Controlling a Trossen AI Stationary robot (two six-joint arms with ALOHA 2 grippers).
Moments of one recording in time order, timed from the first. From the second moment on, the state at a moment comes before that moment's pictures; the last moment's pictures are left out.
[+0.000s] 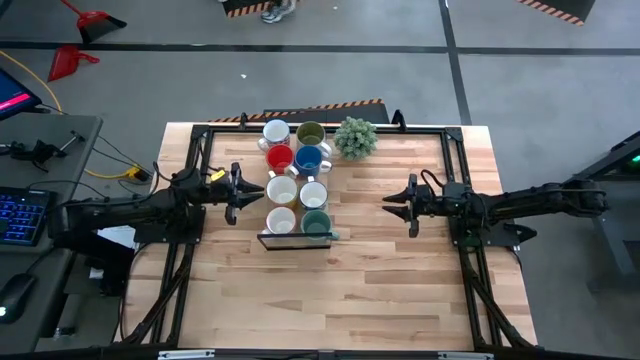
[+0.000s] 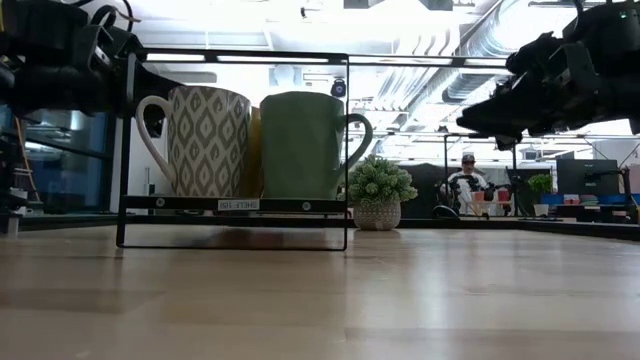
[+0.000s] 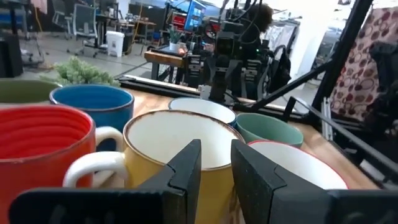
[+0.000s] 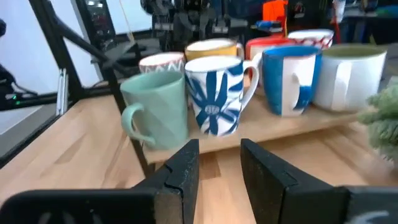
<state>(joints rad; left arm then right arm) 0.38 0.55 0.01 0.54 0.32 -0.17 -0.10 0.79 0.01 0.70 -0.04 0.11</state>
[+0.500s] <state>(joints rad) 0.38 0.55 0.01 0.47 0.32 -0.34 -0.10 0.79 0.01 0.62 -0.04 0.25</state>
